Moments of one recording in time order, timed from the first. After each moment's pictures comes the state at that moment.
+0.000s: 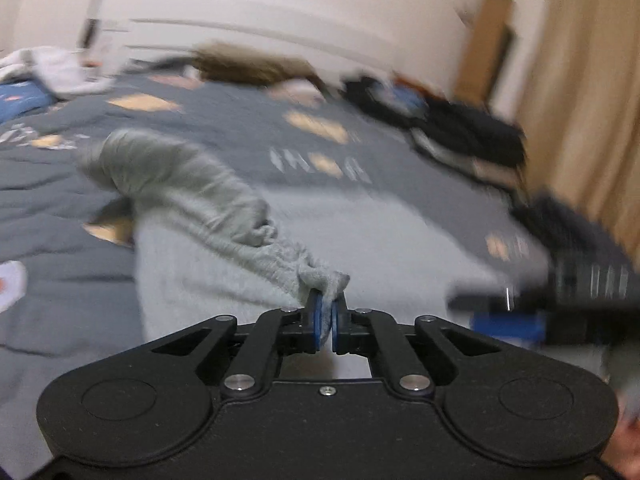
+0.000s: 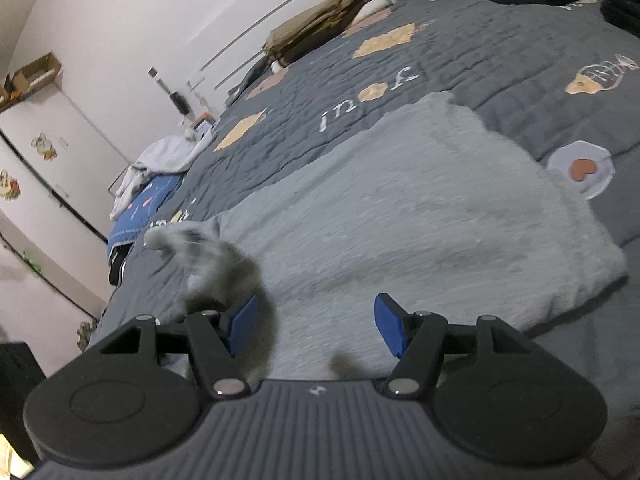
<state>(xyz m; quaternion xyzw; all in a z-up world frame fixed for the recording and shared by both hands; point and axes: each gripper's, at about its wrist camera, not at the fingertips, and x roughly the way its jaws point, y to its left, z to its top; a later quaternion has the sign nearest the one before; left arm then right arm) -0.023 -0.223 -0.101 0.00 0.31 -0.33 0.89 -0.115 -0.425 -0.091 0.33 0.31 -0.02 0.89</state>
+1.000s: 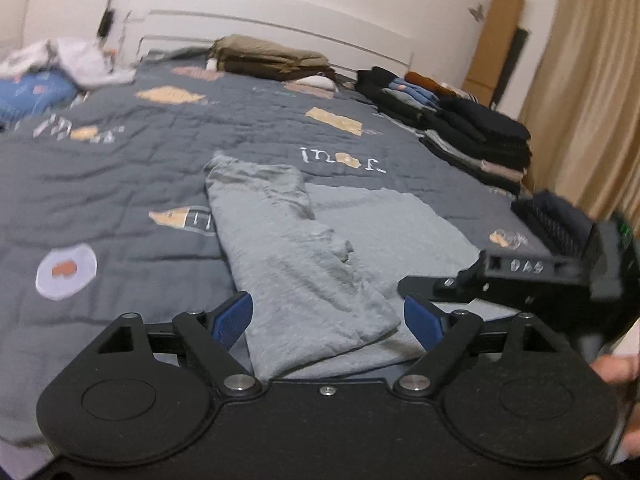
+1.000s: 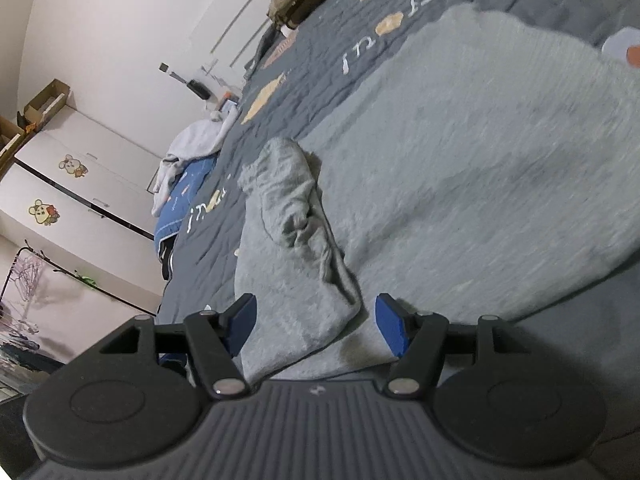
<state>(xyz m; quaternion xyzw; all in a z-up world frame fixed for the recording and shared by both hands) -0.043 -0.144 -0.061 -0.05 0.31 -0.30 0.90 -0.082 -0.400 -0.125 0.43 0.34 0.06 0.84</state>
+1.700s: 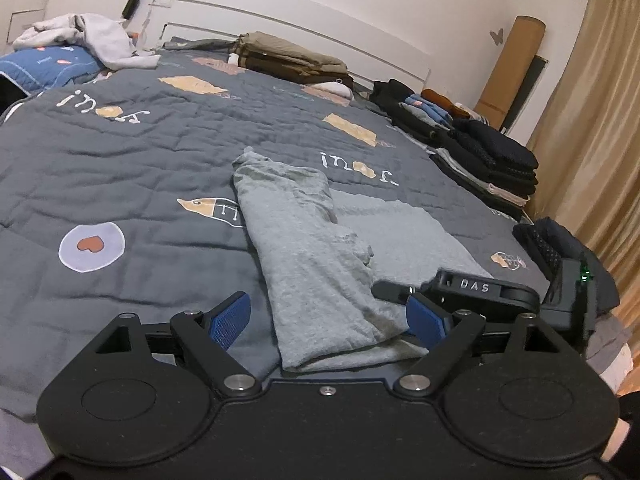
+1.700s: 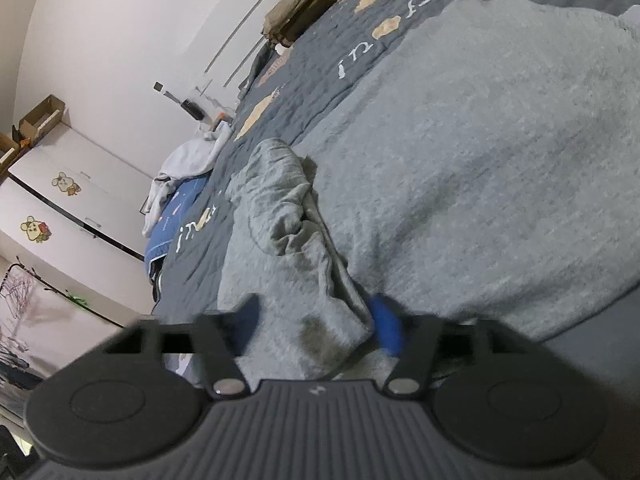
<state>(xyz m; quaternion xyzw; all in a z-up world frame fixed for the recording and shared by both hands) -0.045 -0.114 -0.058 -0.09 0.32 -0.29 0.90 -0.069 -0.383 -0.145 0.44 0.30 0.04 0.85</state>
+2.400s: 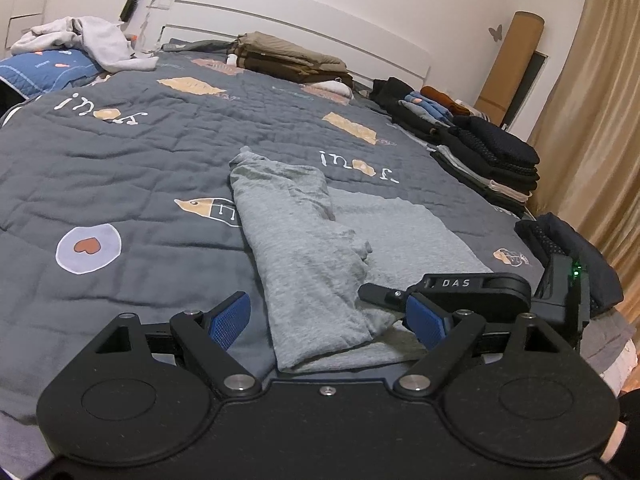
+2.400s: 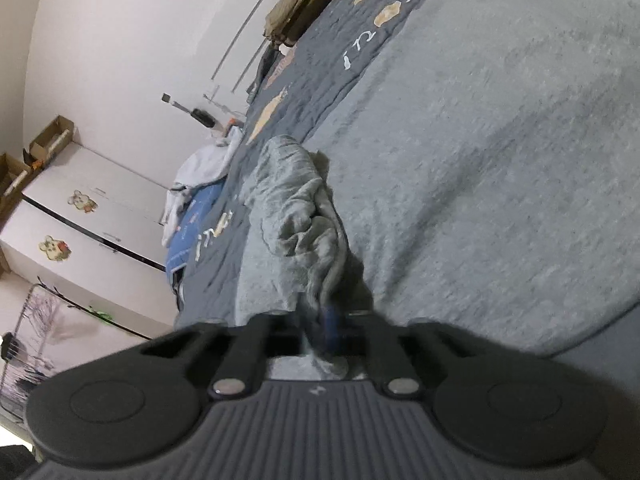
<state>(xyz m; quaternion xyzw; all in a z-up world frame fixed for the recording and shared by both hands) -0.048 -0.121 -0.059 -0.08 0.32 -0.29 0.90 -0.062 -0.381 -0.150 0.48 0.28 0.04 0.83</state>
